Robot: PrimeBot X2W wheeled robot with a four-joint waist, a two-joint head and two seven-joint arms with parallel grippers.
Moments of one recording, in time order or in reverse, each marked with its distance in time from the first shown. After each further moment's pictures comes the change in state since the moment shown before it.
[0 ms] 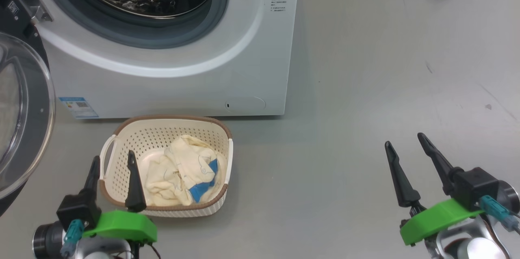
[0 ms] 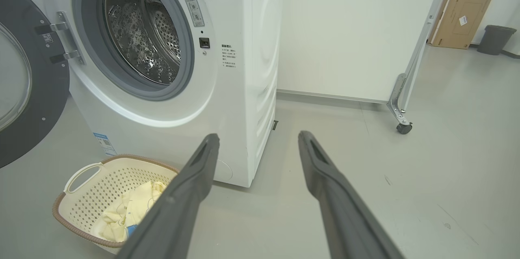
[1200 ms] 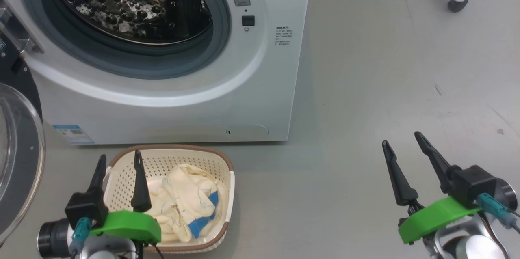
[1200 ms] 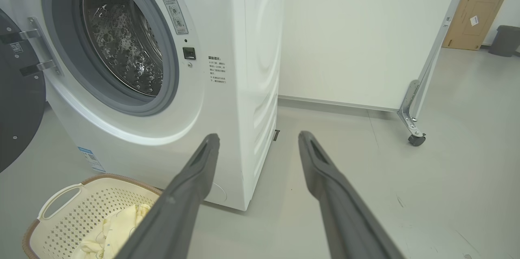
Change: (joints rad) left arm -0.007 0.020 -0.049 0.001 0.000 0.029 0.007; right arm -0.012 0.000 0.005 0.014 0.003 0.000 0.000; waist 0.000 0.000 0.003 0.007
